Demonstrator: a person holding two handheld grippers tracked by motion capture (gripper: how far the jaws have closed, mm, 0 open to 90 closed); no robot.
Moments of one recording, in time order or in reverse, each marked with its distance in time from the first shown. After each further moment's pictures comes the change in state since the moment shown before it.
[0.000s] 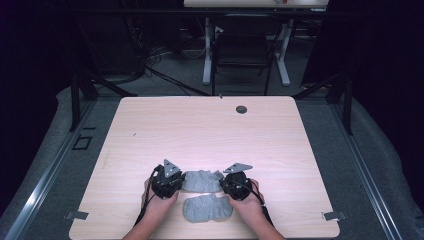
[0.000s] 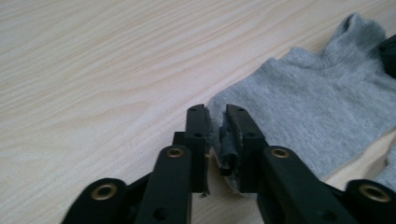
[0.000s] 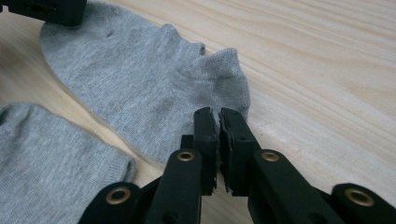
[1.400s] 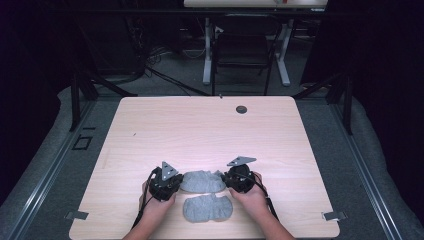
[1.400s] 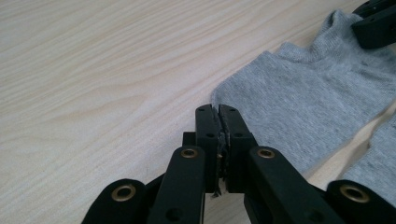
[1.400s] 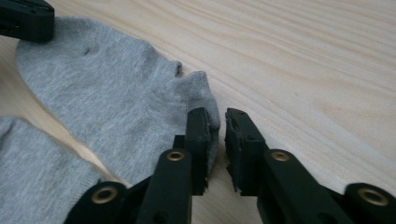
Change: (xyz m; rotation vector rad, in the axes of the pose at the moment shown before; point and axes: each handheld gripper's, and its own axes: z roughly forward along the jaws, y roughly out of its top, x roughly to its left) left arm 0.000 -0.004 -0.009 -0.025 -0.024 0.004; right arm -0.020 0.011 0.002 -0.002 0.029 -0.004
